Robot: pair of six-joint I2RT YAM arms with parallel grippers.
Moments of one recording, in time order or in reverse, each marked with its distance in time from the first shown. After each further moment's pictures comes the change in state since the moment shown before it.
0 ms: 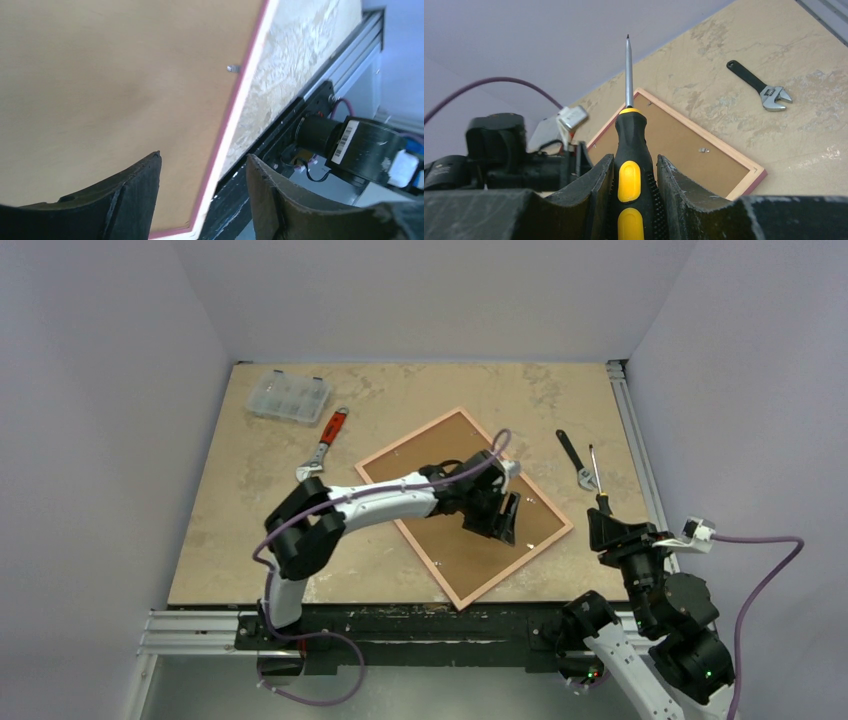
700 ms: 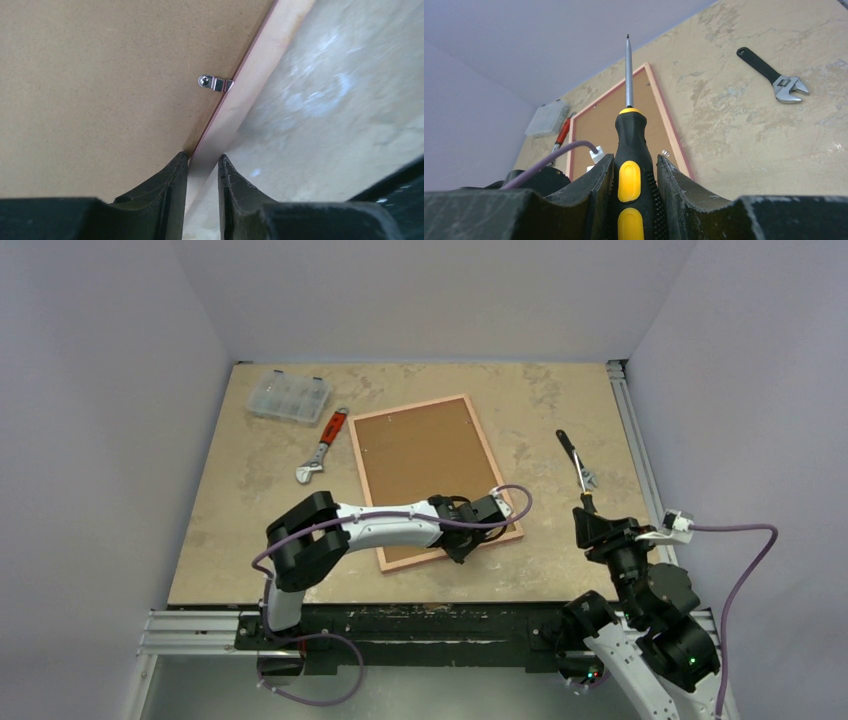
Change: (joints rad) left arm -0.182 0.007 -0.123 -0.212 -0.539 0.411; right arm 0.000 0.000 -0.090 0.063 -0.059 -0.005
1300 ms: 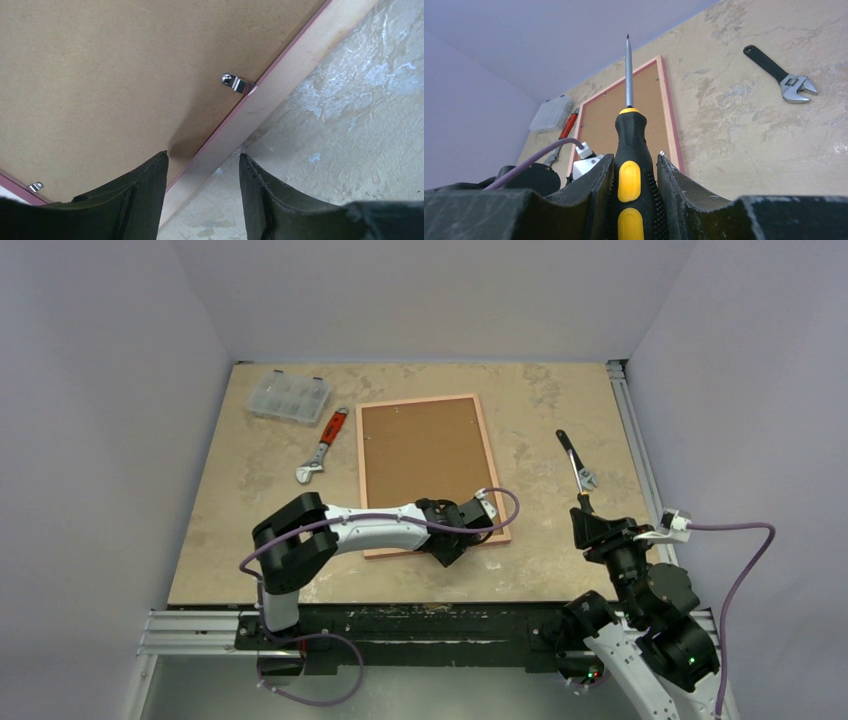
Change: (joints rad) left arm 0.028 -0.065 -0.080 0.016 -0.076 0.026; right arm 0.000 0.000 0.000 0.001 -0.018 -0.002
